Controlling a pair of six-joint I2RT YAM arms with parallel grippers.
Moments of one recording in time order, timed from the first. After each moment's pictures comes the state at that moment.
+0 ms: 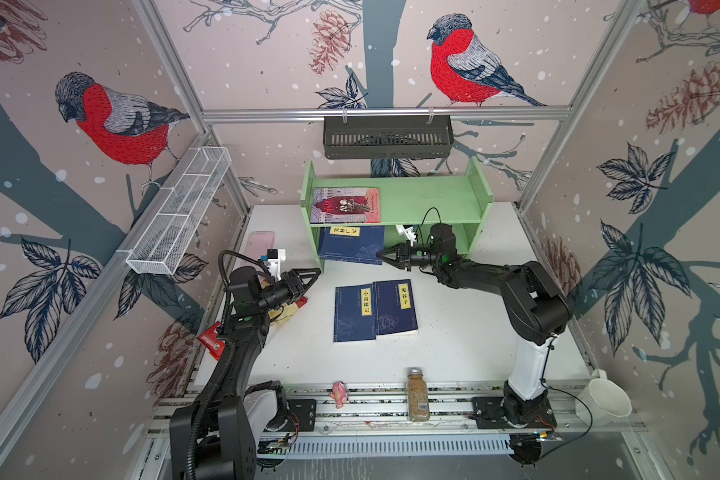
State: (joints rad) left arm 0.17 1.03 0.48 0.22 1.07 -0.88; right arm 0.48 1.93 1.10 0.63 -1.02 1.07
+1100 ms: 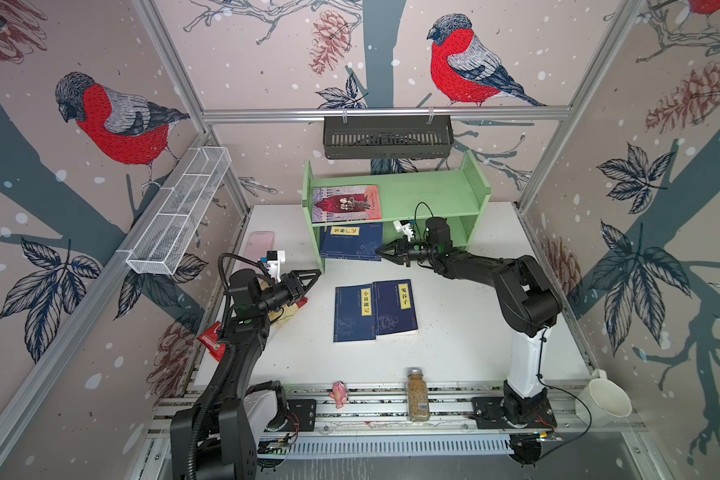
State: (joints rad) left arm 0.18 1.02 0.46 0.27 1.07 -0.90; right arm 0.46 2.01 1.23 0.47 -1.04 1.03
